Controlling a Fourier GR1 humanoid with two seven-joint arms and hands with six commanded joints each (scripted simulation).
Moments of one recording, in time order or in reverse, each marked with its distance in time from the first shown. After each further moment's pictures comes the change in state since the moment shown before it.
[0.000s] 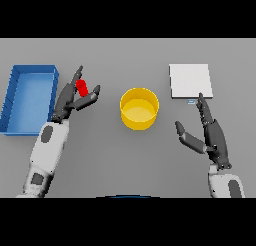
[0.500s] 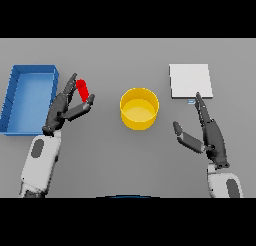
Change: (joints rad) left arm 0.169 0.016 -0.032 -0.233 0.048 -0.064 0.044; right arm -0.012 0.000 0.009 0.016 0.021 -0.005 -0.007
